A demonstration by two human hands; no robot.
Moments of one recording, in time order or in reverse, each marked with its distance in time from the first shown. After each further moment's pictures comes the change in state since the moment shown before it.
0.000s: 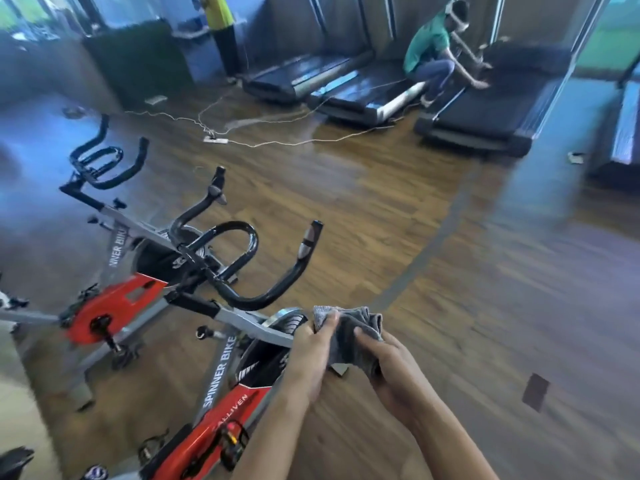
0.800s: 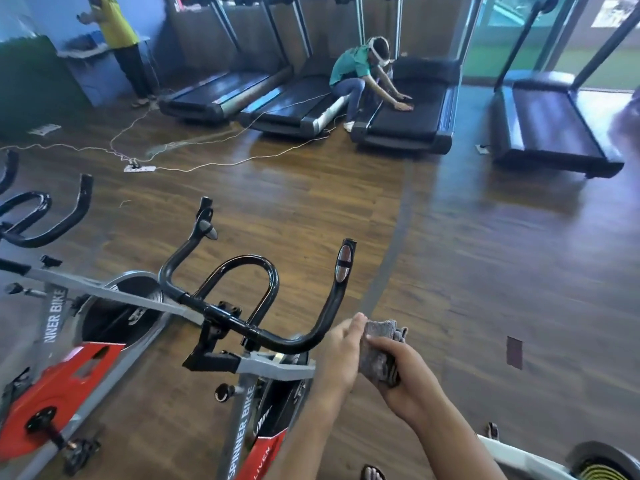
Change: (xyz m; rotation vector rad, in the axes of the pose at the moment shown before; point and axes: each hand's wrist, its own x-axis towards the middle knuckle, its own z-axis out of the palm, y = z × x) left_hand 0.083 0.043 -0.113 0.387 -0.365 0.139; right_hand 0.072 0.050 0.133 0.322 0.374 -0.026
